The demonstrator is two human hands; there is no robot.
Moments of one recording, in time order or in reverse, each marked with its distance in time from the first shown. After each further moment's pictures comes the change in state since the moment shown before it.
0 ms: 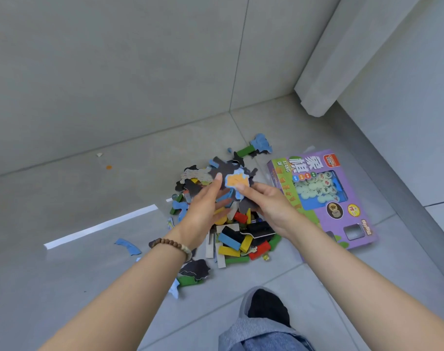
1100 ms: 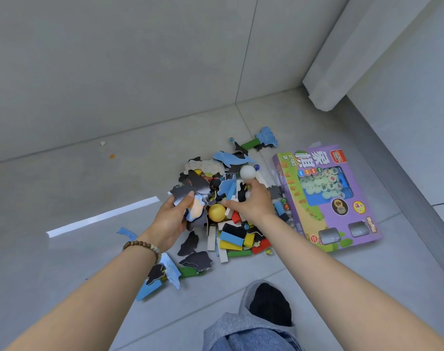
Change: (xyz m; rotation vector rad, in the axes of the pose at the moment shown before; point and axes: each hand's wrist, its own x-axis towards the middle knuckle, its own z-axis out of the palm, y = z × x) left_hand -0.002 -0.021 -0.056 -0.155 0.244 -0.059; right_hand 0.036 0.042 0.026 -0.695 0.295 -0.022
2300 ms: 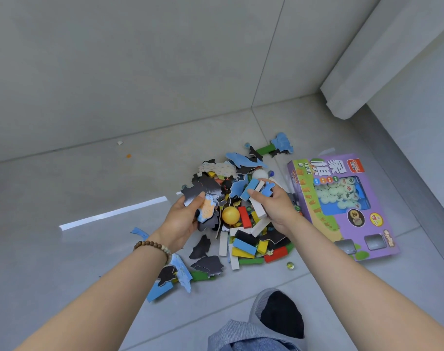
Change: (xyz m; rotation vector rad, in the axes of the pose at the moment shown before) left_hand 0.004 0.006 -0.009 -0.032 0.008 -0.027; right_hand 0.009 -0.001 -0.012 0.685 -0.161 0.039
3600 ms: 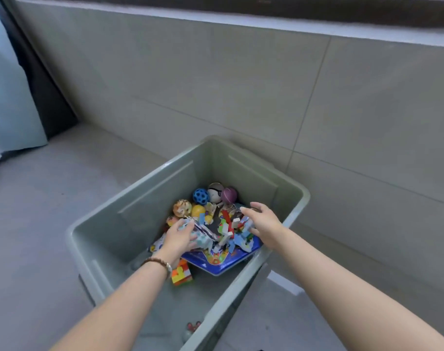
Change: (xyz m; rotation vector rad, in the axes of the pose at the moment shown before) left_hand -0.321 0.107 -0.567 -0.353 0.782 0.342; right_hand -0.305 -0.126 0.629 -0.463 -0.763 -0.085
